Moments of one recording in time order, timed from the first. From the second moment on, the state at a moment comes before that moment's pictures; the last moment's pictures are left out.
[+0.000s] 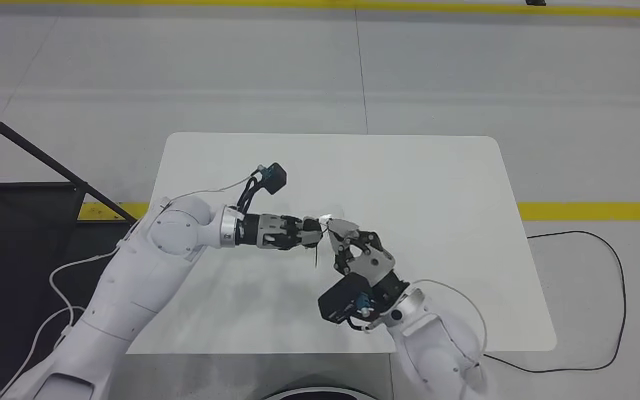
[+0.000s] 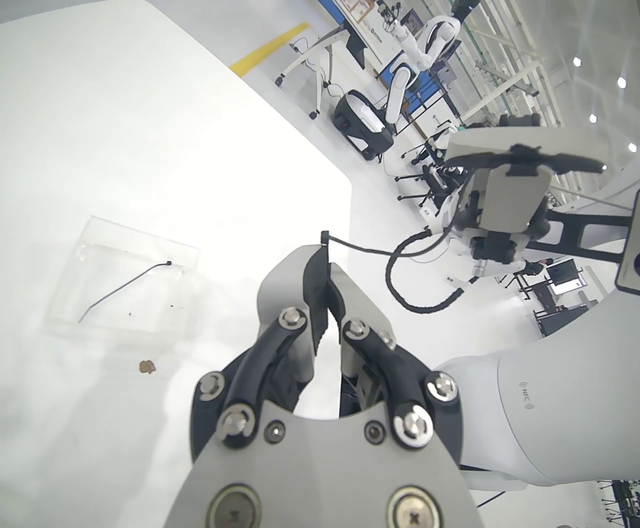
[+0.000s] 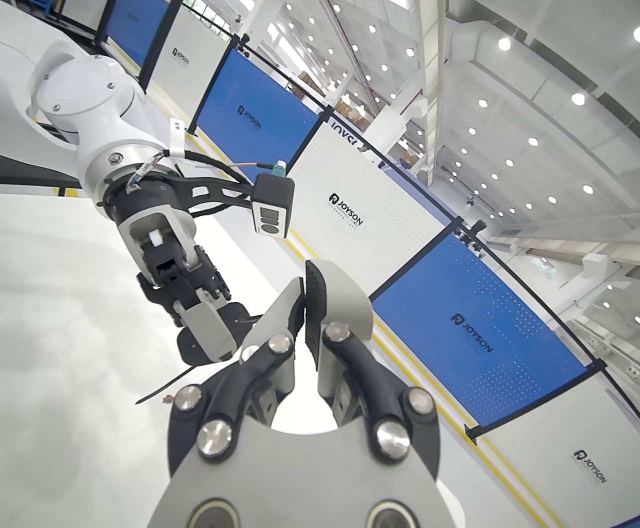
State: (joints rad) left arm 0.85 -1.04 -1.04 -1.42 -0.11 -0.73 -1.05; right arm -1.43 -1.28 1.08 -2.08 -2.05 -0.15 -0.07
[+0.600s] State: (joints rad) left arm 0.85 -1.03 -1.03 -1.43 -0.09 -0.77 -1.04; right arm -1.42 -1.30 1.02 -2.04 -2.13 0.06 0.00
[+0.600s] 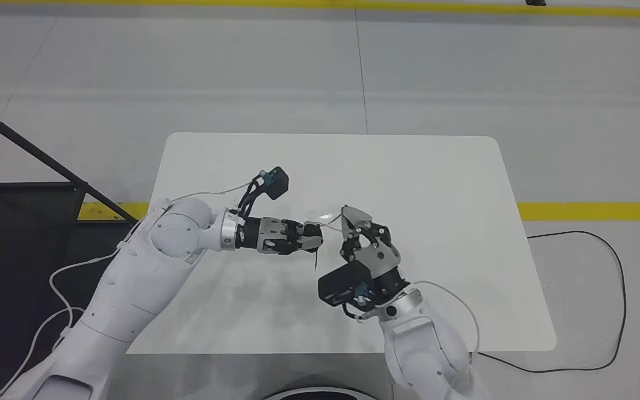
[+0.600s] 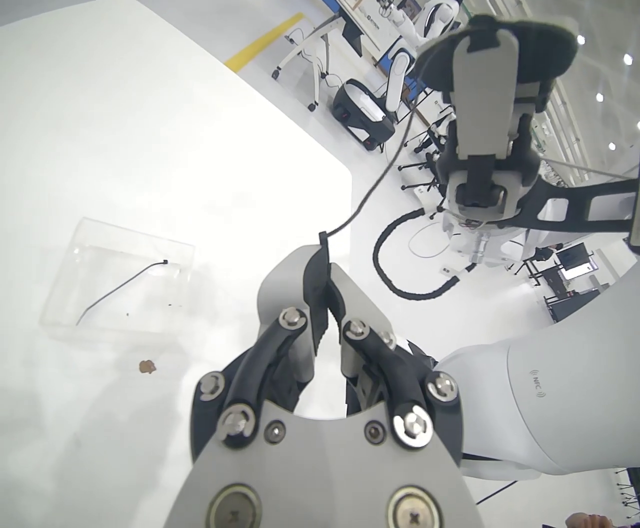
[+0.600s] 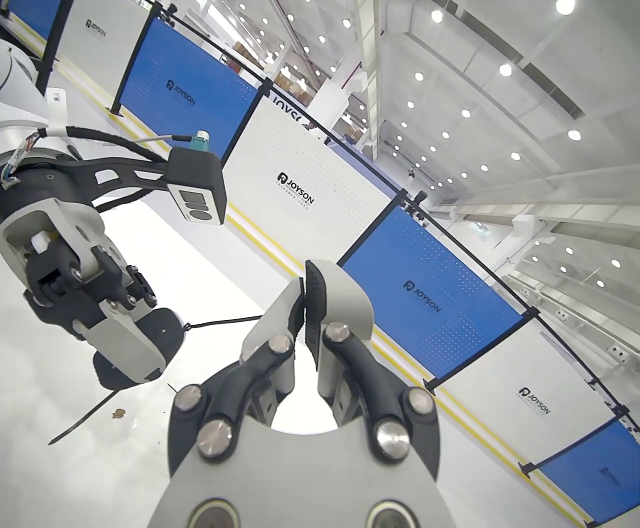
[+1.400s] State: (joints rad) left arm 0.85 -1.02 -1.03 -1.41 -0.13 -0.74 -1.00; right arm -1.44 -1.30 1.01 -2.04 -2.23 0.00 -0.05
